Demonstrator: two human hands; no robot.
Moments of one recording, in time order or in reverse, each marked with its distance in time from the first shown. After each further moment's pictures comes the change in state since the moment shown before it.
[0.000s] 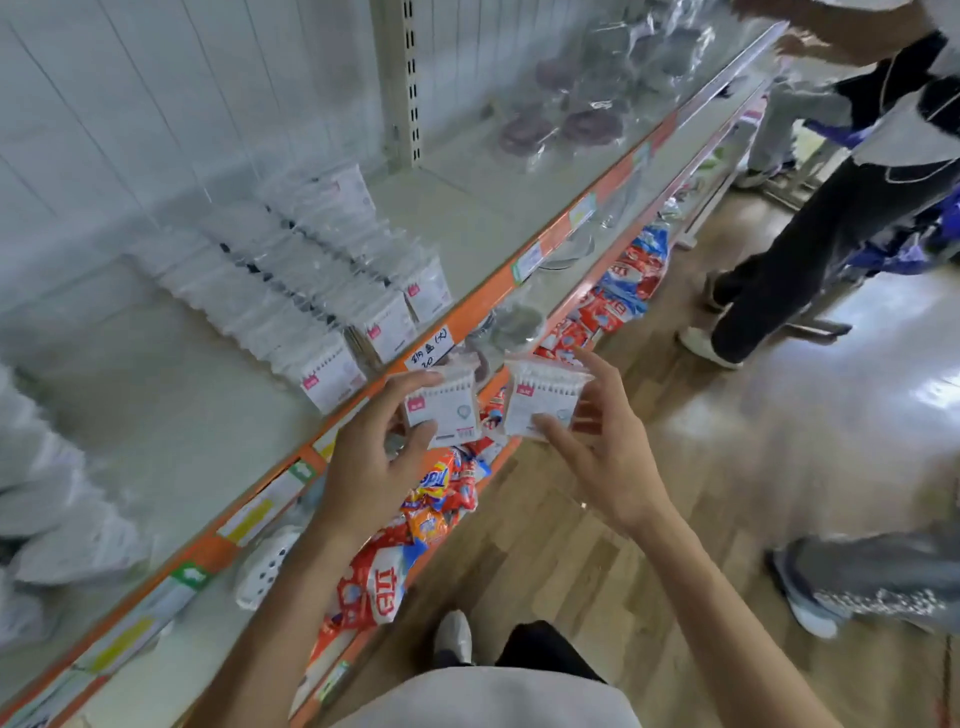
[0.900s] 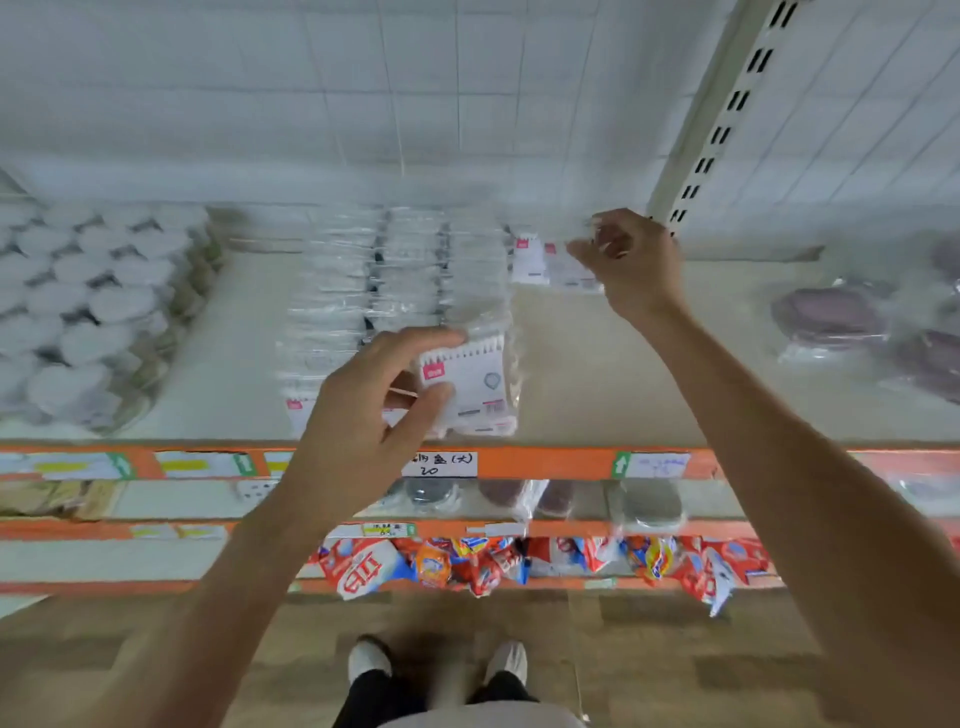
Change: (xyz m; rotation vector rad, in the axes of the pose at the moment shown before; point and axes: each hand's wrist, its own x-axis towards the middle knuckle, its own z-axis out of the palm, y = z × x) left_hand 0.151 0.056 0.039 0.376 0.716 -0.319; right_hand 0.455 -0.015 0.116 0.007 -0.514 -0.418
